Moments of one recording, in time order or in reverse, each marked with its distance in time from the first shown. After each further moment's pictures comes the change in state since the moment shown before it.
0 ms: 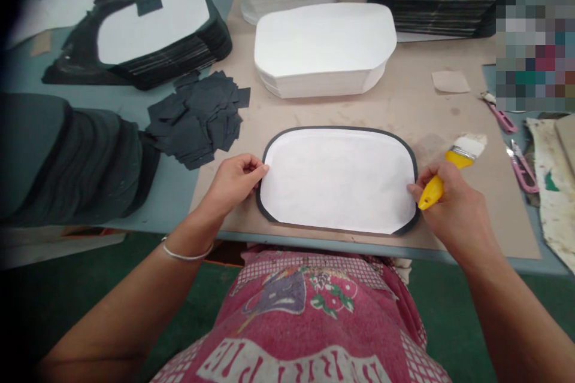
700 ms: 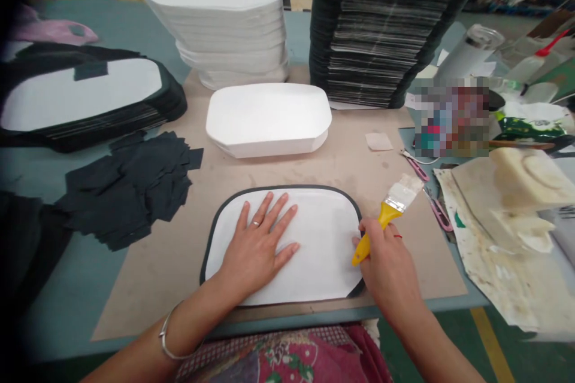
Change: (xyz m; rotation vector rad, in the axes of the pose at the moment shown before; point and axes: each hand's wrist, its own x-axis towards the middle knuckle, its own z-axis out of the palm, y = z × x) left_hand 0.000 0.055 0.087 0.773 -0.103 0.707; right_hand 0.000 -0.016 0.015 -0.134 0.077 -0.150
